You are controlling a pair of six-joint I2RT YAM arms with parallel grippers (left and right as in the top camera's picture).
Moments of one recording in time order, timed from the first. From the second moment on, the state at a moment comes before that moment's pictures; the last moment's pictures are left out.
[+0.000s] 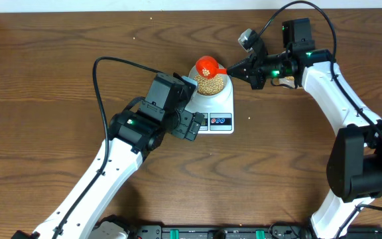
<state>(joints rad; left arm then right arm) -0.50 1.32 1.12 -0.76 0.02 -0.02 0.16 1.92 1.48 -0.55 -0.97 -0.46</state>
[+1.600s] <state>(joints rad) -0.50 1.32 1.12 -0.76 0.02 -0.02 0.07 1.70 1.48 -0.81 0.24 -0.35</state>
